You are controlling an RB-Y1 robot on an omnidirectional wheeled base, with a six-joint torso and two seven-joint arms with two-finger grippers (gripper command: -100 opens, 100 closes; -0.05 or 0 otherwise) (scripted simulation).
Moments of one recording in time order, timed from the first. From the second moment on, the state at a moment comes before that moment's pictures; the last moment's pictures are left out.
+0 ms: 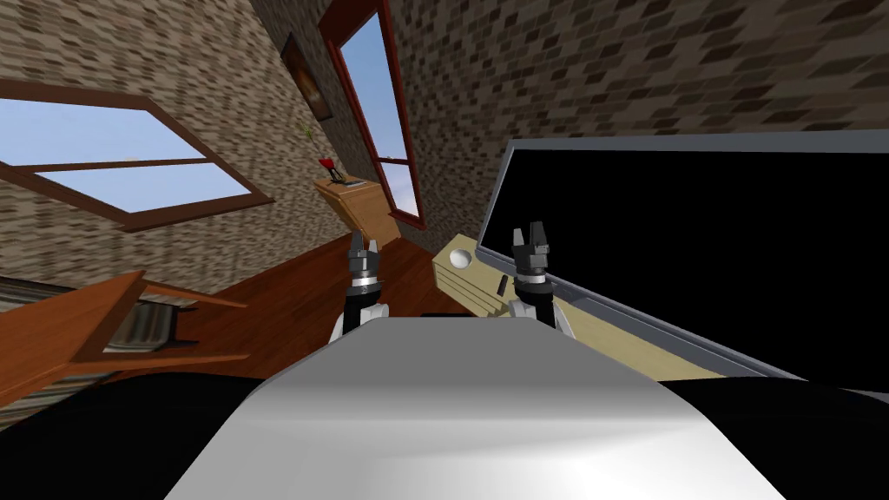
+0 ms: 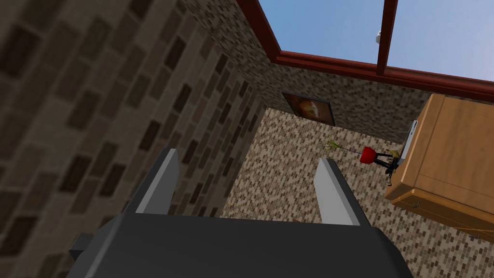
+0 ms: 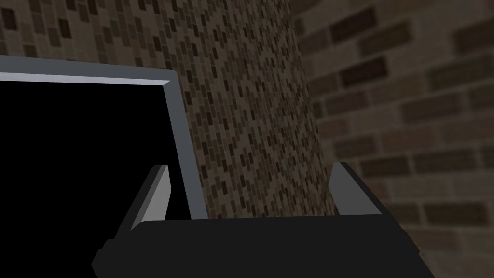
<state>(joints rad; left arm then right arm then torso) 0.53 0.03 0.02 -2.20 -0.01 -0.45 0.00 0.47 -0.12 0.01 -2.22 0.14 -0.59 -0.04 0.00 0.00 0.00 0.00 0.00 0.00</state>
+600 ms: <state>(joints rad) 0.53 0.03 0.02 -2.20 -0.01 -0.45 0.00 0.50 -0.26 0.02 -2.14 0.31 -0.63 0.04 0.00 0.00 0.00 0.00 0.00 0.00</state>
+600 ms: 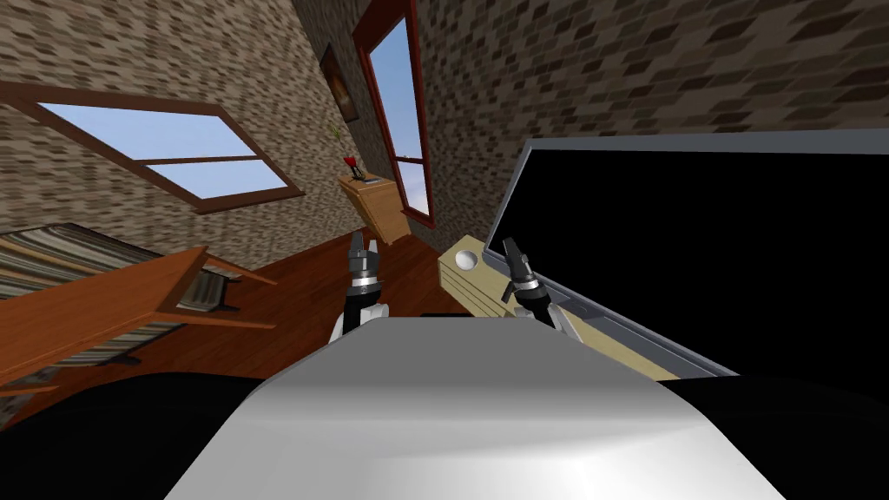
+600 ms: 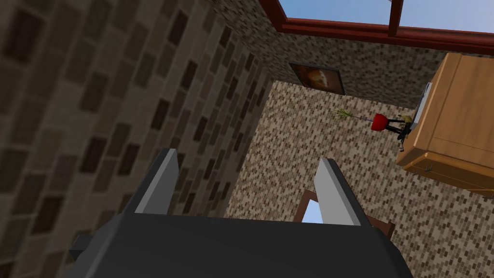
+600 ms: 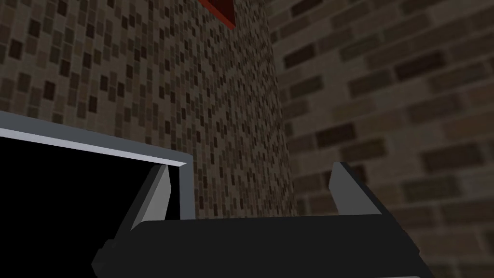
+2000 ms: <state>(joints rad) 0.53 0.03 0.02 -2.20 -0.01 -0.45 0.00 0.55 -0.51 0.08 -1.90 0.68 -0.69 0.21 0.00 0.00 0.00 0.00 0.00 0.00</state>
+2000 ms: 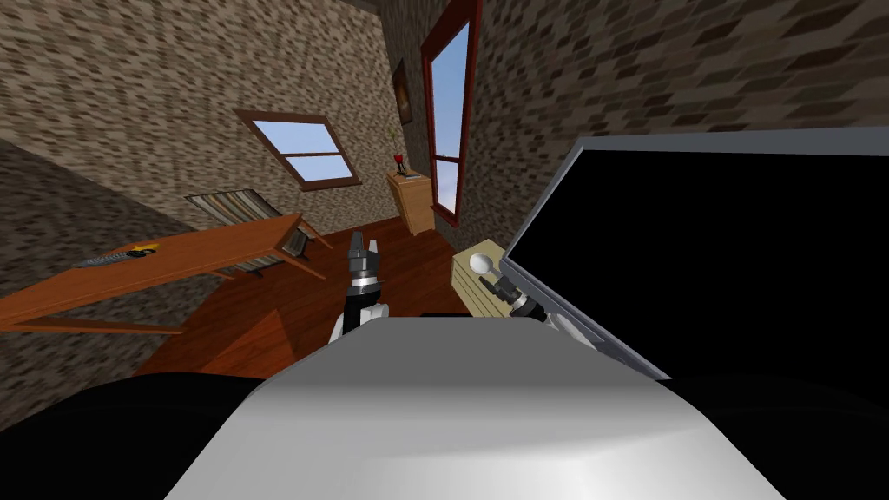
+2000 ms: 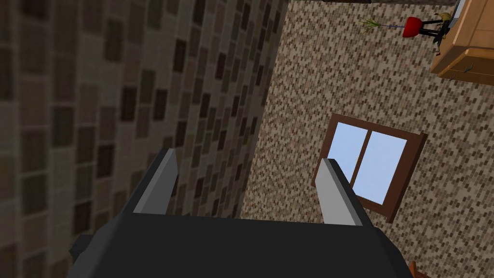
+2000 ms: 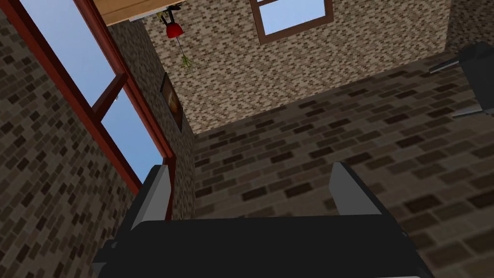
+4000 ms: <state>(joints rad) 0.53 0.03 0.02 -2.20 -0.01 -0.45 0.00 0.61 -0.88 0.23 -1.42 1.14 -0.63 0.39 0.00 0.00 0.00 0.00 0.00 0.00</state>
